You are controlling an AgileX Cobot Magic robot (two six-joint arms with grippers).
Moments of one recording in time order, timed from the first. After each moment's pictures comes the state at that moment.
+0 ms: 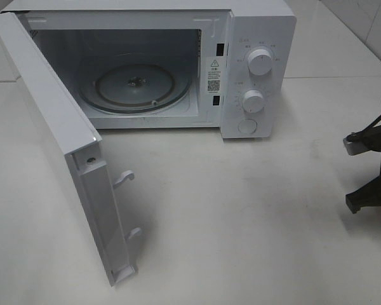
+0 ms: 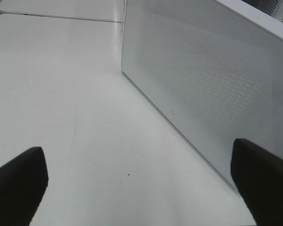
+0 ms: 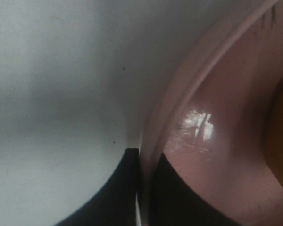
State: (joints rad) left arm 0.04 0.00 -0.50 -0.15 1.04 0.07; right arm 0.11 1.80 -0.82 -0.45 0.74 0.39
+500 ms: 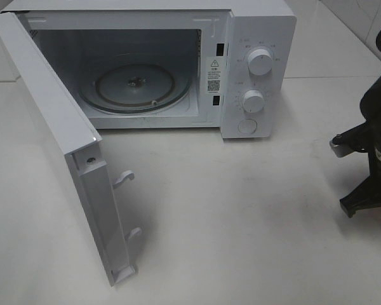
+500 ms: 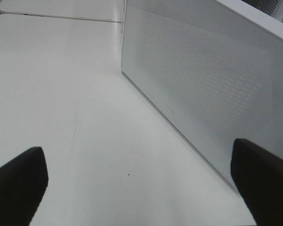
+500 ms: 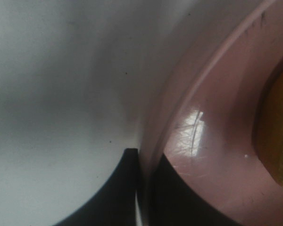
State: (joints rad) left arm 0.04 0.00 -0.50 -0.15 1.04 0.07; right arm 0.23 1.80 -0.82 -0.59 0.80 0.50
